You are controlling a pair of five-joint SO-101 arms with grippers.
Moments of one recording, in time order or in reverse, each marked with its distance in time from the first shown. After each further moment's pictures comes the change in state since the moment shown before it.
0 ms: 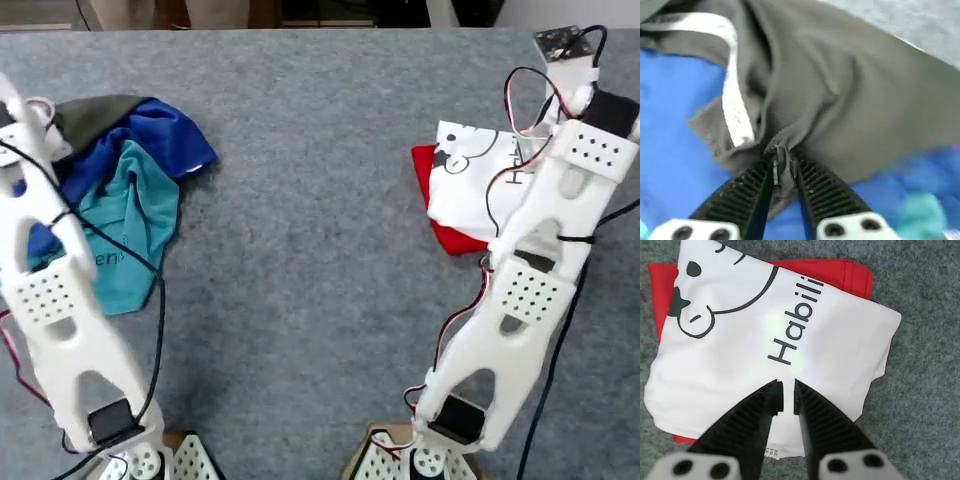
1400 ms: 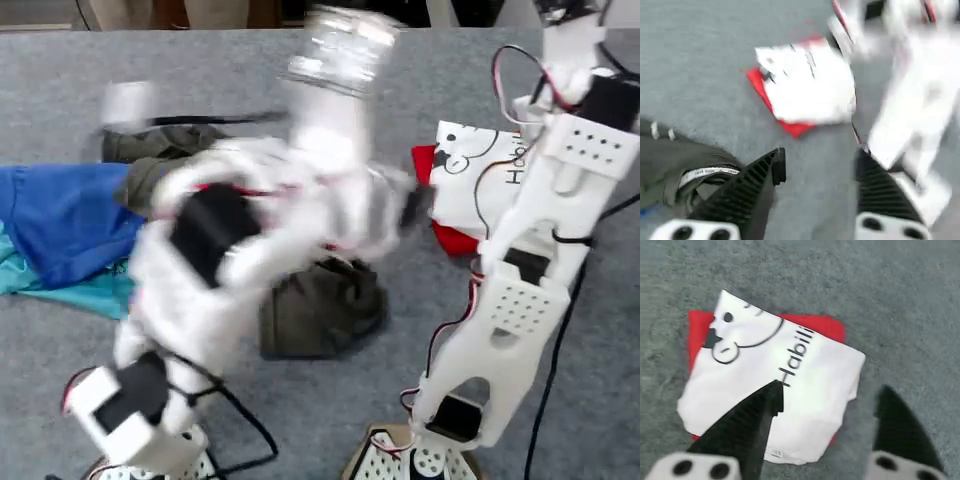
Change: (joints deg) left arm 67.0 -54.0 10.9 14.8 20.5; right arm -5.9 -12.6 0.7 0.2 0.0
